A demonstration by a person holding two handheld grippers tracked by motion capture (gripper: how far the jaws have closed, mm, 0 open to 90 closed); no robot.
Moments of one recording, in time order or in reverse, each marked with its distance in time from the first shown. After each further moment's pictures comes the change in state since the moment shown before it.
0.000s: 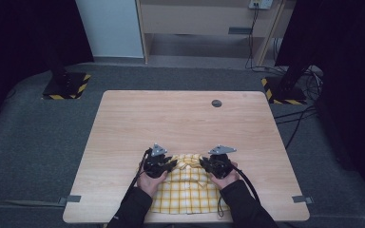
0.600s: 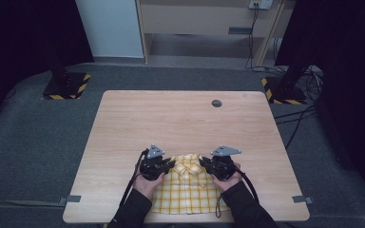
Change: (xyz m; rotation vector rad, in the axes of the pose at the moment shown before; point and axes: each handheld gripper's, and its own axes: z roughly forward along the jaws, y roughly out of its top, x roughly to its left) left arm -0.018 0.008 -0.038 -0.016 -0.033 0.042; right arm 0.017 0.010 -0.034 -0.063 0.049 -0.029
